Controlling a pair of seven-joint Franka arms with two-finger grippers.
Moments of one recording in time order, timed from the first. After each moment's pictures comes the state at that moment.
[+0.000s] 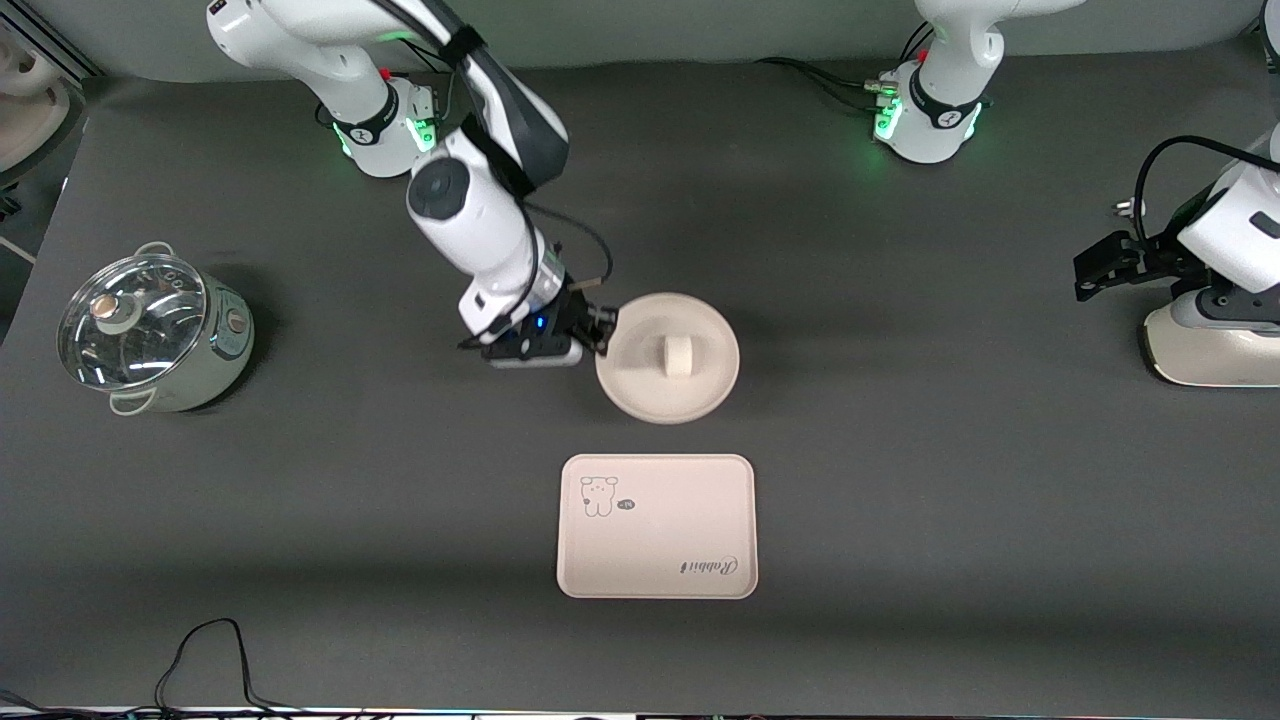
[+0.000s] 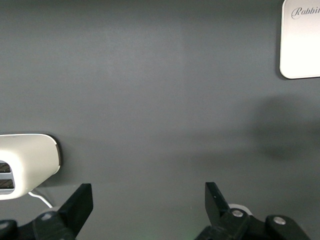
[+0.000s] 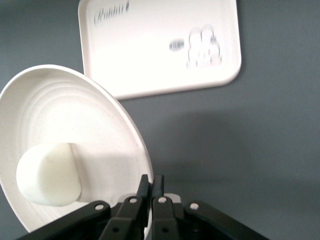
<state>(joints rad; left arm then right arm) 0.09 0.02 -0.16 -1.59 0.03 1.58 -0.01 0.57 0.38 0.06 -1.85 0.28 2.53 0.59</state>
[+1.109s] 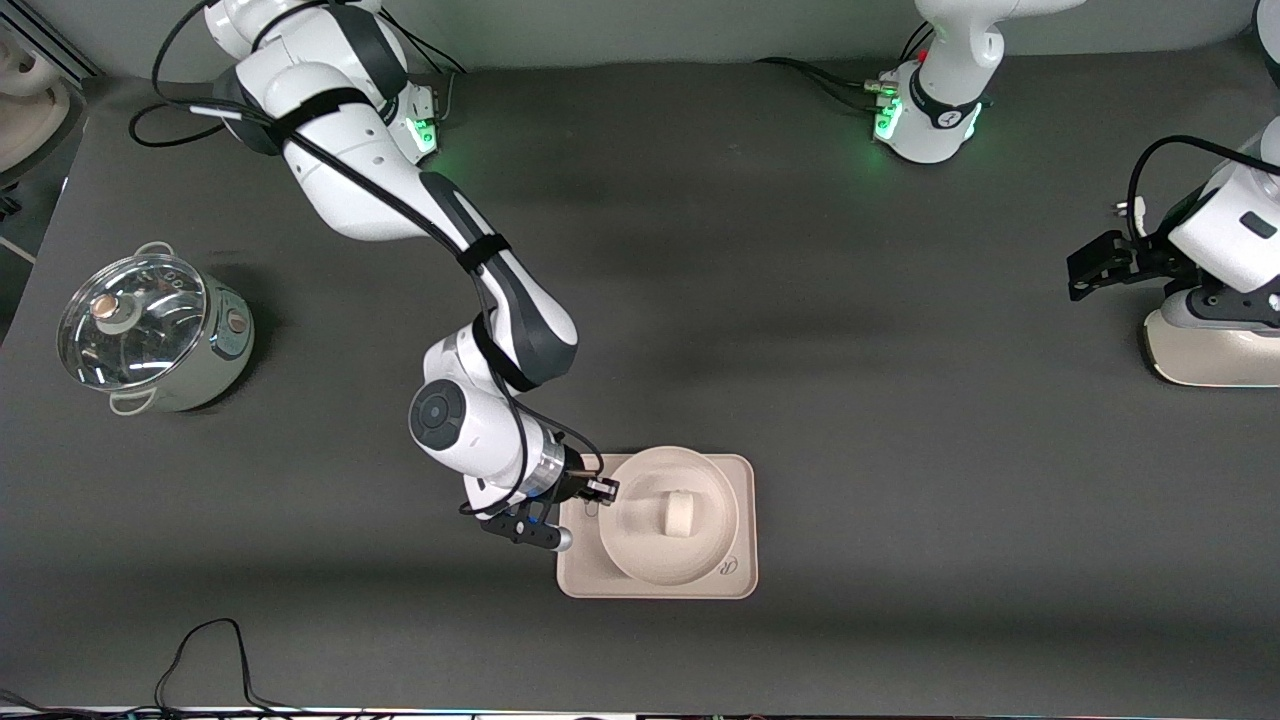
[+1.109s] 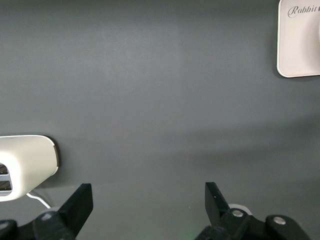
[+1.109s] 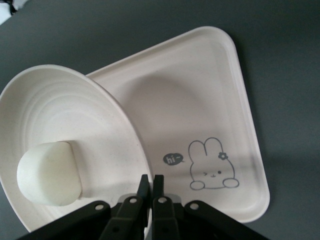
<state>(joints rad) 0.08 0.02 -0.17 -1.59 0.03 1.58 -0.01 0.45 0.98 0.06 -1.12 0.30 2.36 0.59</state>
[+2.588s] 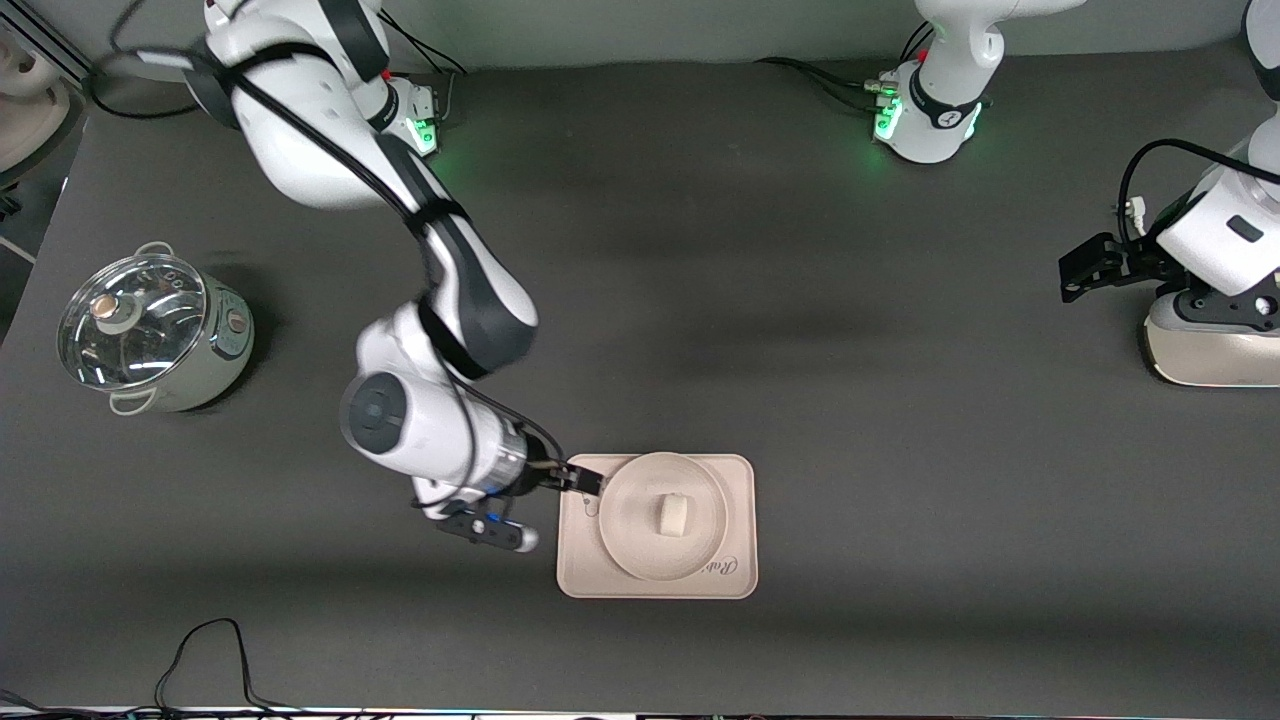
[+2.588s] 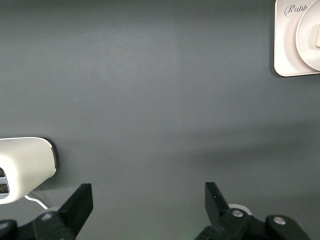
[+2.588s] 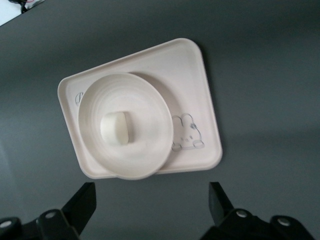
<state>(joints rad) 0.07 0.02 -0.17 -1.59 0.03 1.58 -0.01 0.42 0.77 0.00 -1.06 0.30 1.95 0.59</state>
